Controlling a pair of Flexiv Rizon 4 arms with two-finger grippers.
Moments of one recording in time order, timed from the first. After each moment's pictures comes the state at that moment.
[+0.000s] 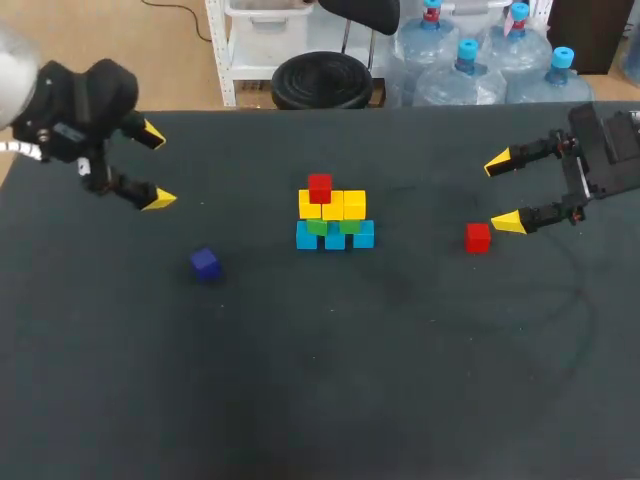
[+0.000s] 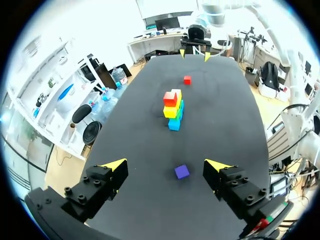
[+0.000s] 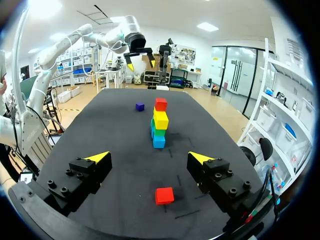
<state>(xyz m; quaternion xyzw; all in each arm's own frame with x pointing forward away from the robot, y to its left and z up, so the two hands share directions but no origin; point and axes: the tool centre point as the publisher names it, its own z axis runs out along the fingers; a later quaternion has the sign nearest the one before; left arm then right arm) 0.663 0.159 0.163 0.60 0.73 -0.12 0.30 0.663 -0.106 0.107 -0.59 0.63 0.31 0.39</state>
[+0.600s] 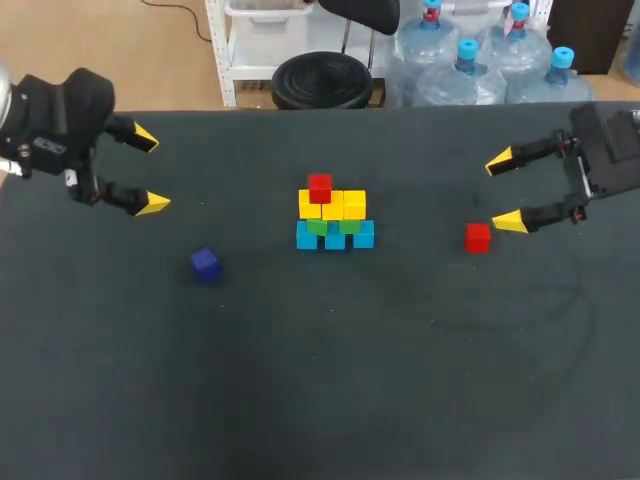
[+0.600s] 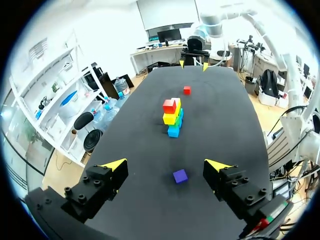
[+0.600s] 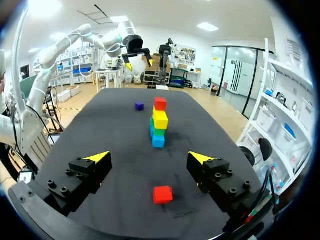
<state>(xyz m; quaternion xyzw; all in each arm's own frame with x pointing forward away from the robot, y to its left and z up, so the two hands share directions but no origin) 0.657 0.162 0.163 0.59 0.72 -0.14 0.34 0.668 -0.113 0.104 -0.60 0.63 0.30 0.39</state>
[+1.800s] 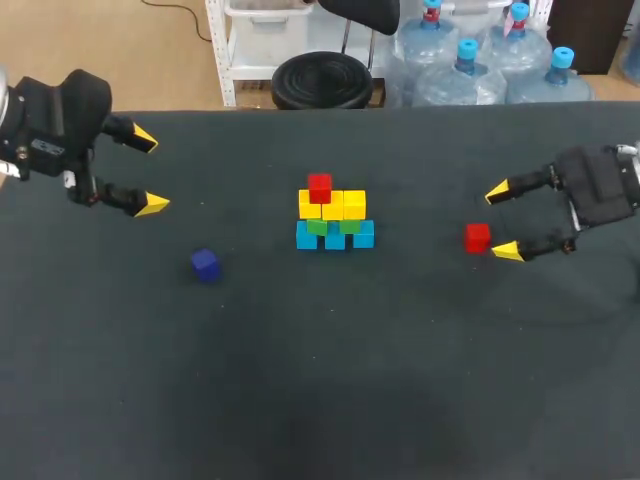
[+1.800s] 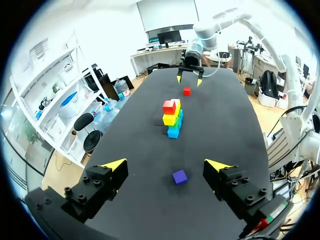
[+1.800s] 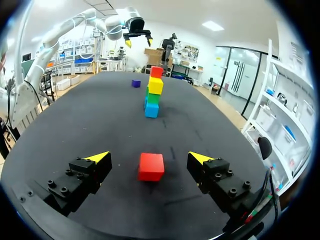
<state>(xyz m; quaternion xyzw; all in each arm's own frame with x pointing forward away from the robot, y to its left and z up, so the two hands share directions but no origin) 0.657 0.163 0.164 0.59 0.72 -0.15 0.34 0.693 -0.127 0.020 -0.62 0.62 0.29 0.39</state>
